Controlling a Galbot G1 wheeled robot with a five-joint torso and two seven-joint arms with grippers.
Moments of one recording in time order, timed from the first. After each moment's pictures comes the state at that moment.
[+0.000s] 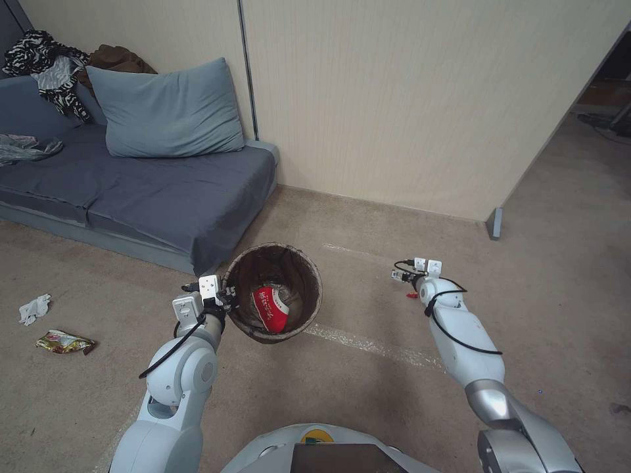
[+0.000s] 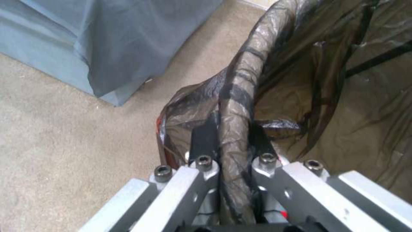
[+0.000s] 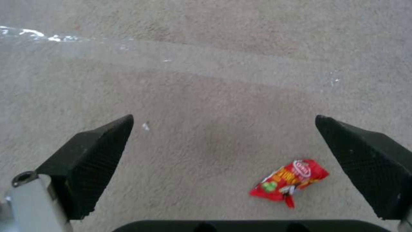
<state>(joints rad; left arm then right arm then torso) 1.42 -1.45 -0.51 -2.25 -0.45 0.74 -0.35 -0.68 1.27 0.50 0.94 0.33 -0.46 0.00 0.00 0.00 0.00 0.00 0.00</state>
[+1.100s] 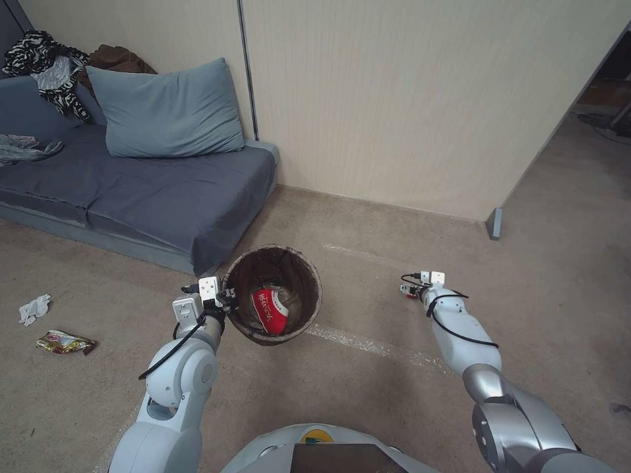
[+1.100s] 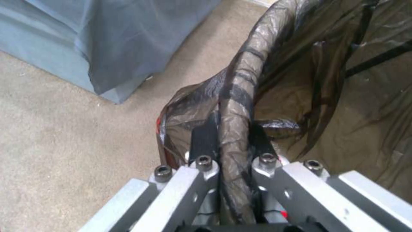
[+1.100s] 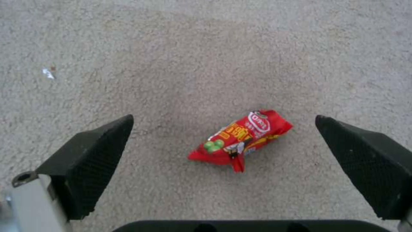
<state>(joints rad) 1.43 -1.44 -0.51 -2.24 -0.45 0.74 -0.35 -0.60 1.27 0.52 0.65 0.24 -0.36 -0.02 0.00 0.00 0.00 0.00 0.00</state>
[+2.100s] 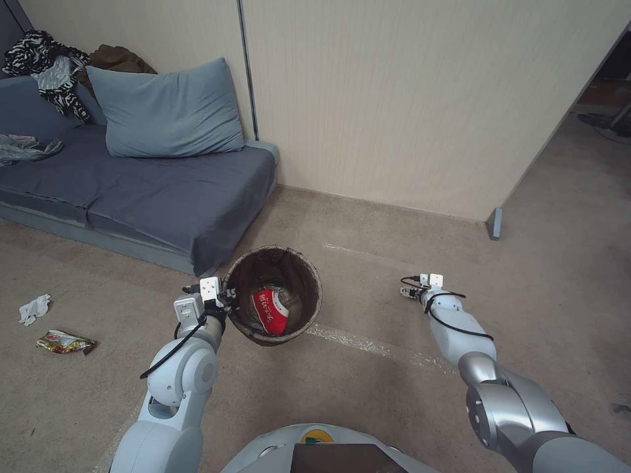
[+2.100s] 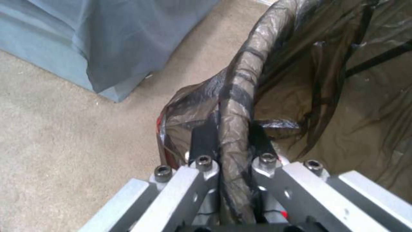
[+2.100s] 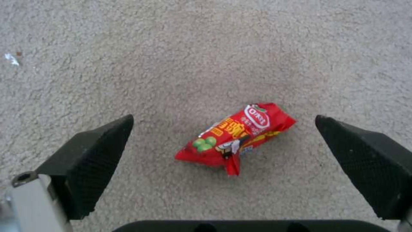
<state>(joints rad) 1.42 -1.44 -0.51 -2.23 -0.45 0.74 -0.35 -0.52 1.28 0.53 0.48 0.18 -0.29 -0.04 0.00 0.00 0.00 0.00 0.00</state>
